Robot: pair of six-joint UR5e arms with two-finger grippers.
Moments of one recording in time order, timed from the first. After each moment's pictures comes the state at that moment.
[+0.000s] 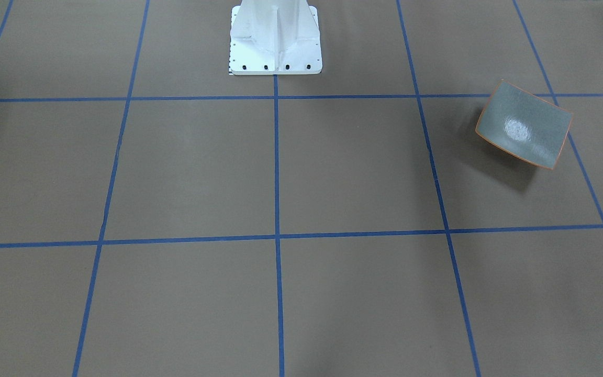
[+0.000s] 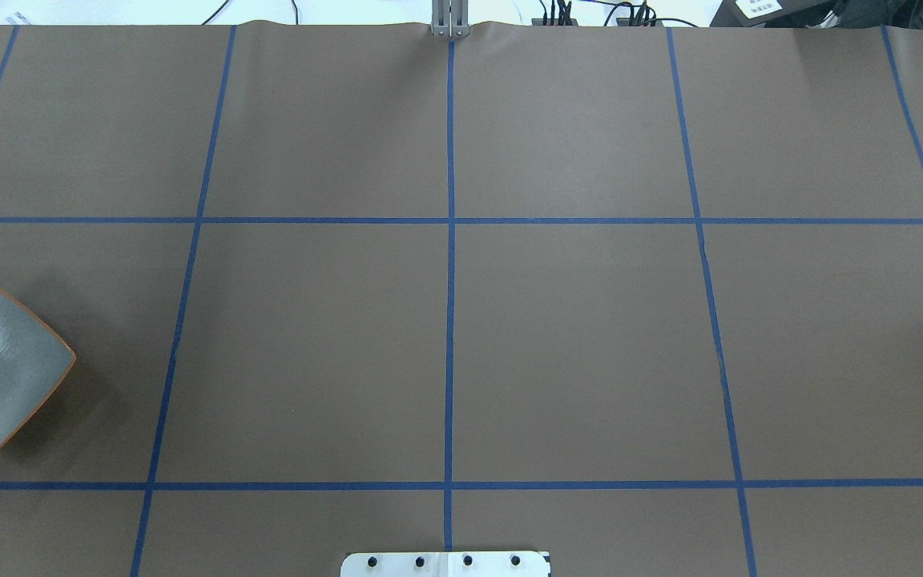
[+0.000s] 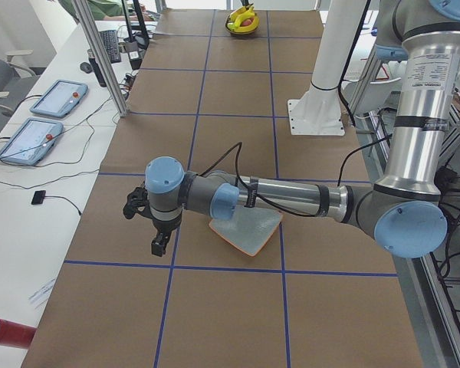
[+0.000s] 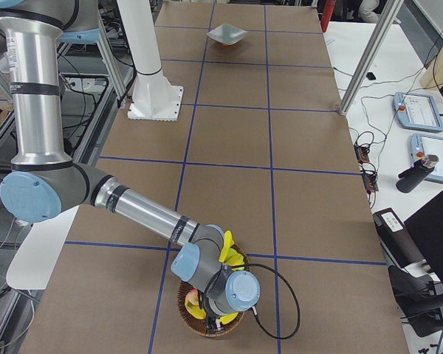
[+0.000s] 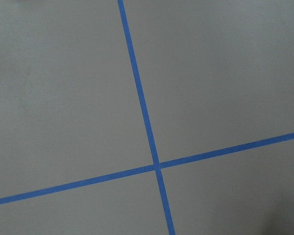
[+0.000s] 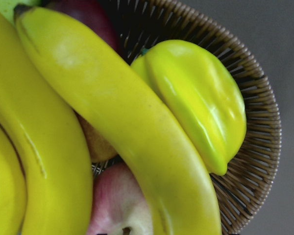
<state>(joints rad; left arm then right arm) -1.56 -1.67 -1.58 -1.72 -2.33 0.05 1.68 -1.55 1.16 -1.70 2.25 -0.76</state>
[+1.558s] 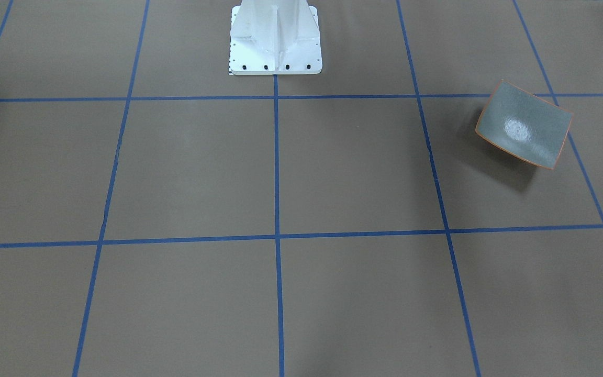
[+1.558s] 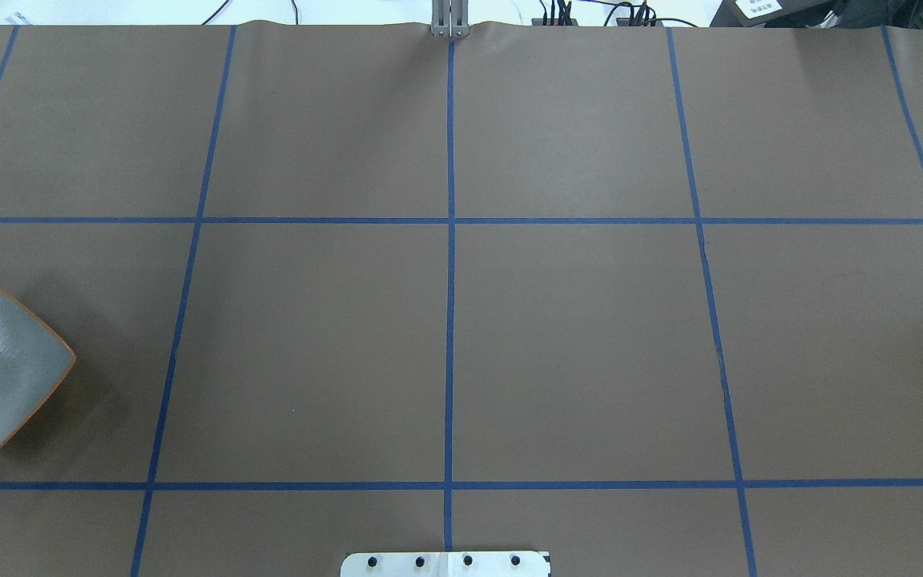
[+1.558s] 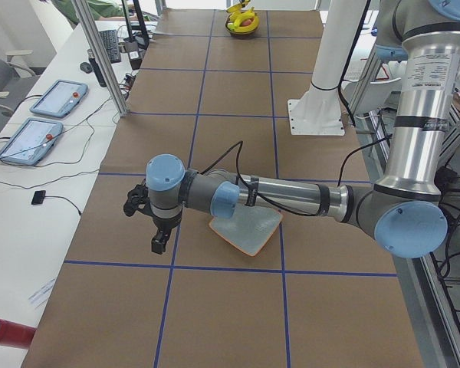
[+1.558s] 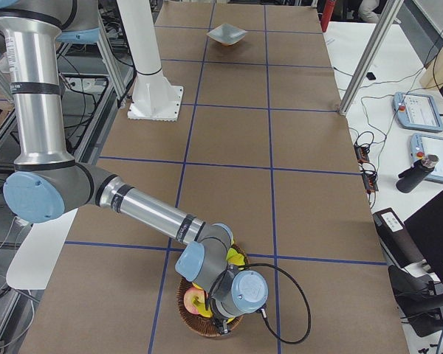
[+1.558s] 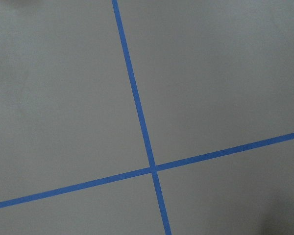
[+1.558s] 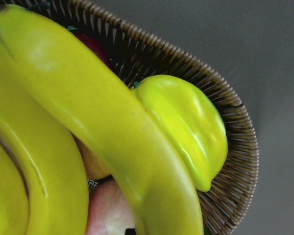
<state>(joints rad) -1.56 -1.67 -1.59 -1.72 -2.33 0.05 1.74 -1.51 1.16 -1.71 2.25 -0.75</state>
